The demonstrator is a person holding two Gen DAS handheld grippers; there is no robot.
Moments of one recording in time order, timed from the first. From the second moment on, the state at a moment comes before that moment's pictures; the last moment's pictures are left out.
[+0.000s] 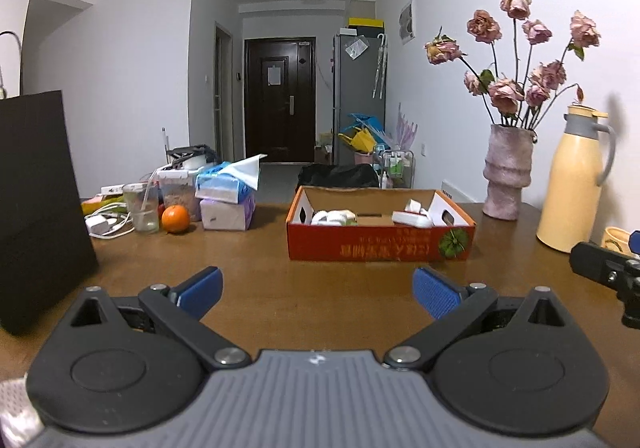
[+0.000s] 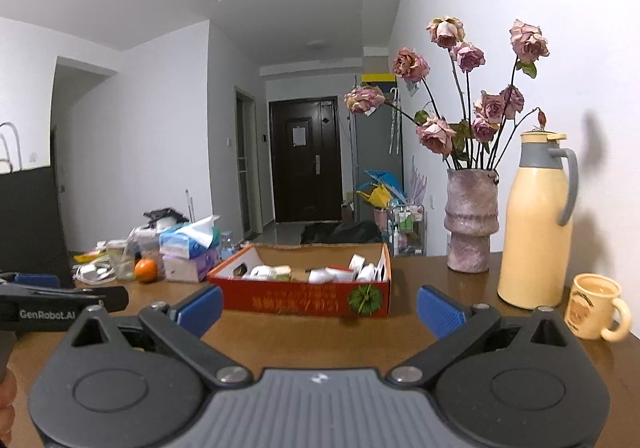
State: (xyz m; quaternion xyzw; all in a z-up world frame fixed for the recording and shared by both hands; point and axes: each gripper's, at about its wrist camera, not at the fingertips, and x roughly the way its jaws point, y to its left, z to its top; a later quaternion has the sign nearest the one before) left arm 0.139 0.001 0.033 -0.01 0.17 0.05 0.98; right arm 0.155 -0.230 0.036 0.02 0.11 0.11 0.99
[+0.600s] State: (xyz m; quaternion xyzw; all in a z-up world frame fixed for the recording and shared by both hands) left arm 0.100 0.006 0.034 -0.01 0.16 0.05 0.99; right arm 0.111 -0.222 0.040 0.02 0.10 0.11 0.99
